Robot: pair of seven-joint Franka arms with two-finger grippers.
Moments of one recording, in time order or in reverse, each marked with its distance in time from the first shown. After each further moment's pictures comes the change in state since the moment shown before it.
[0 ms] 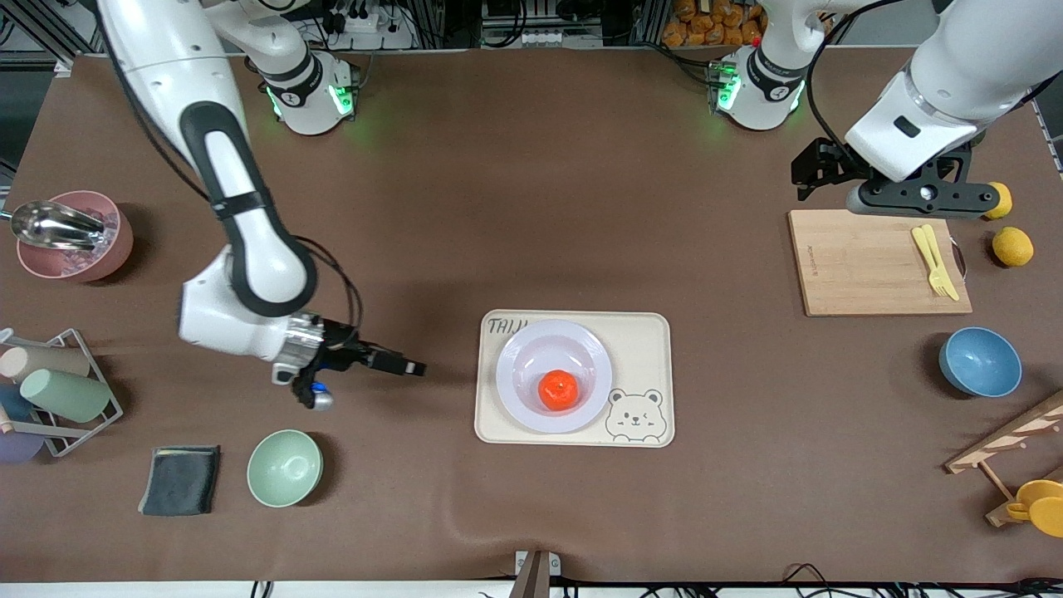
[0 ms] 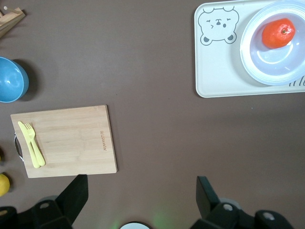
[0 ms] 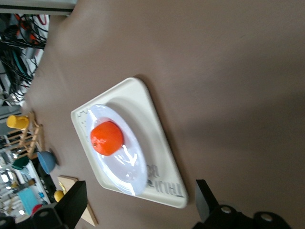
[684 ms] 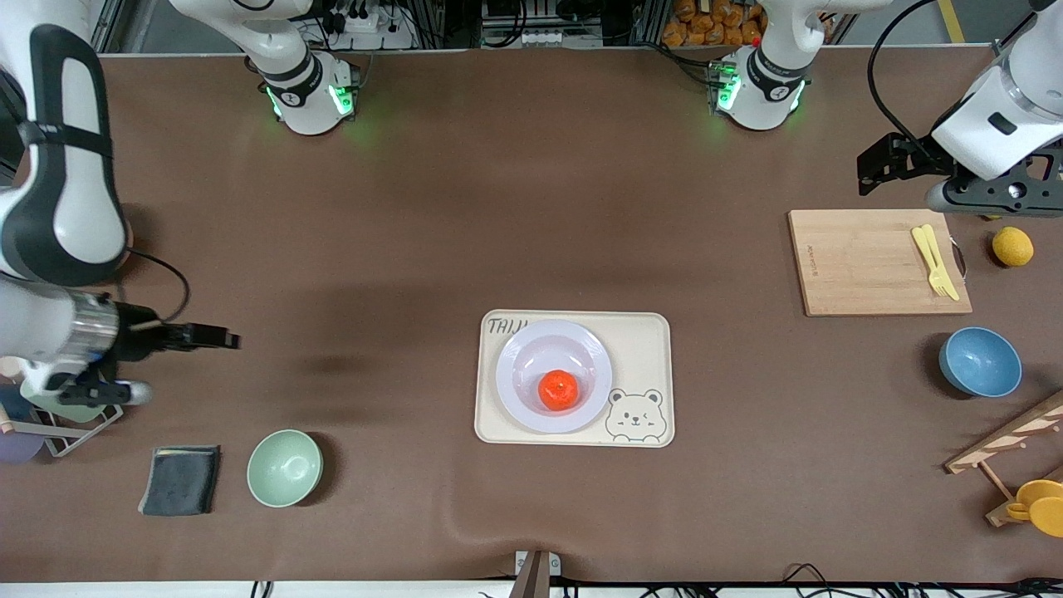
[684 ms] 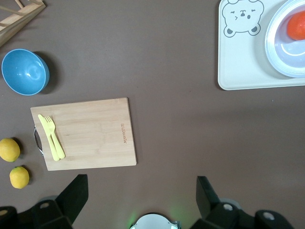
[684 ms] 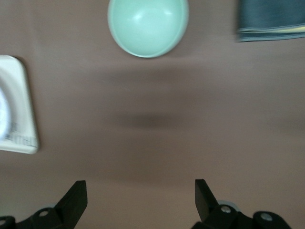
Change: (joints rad) left arm -0.001 -0.020 0.126 0.003 0.002 -0.050 0.131; right arm -0.246 -0.135 -0.037 0.282 -0.800 -0.499 -0.035
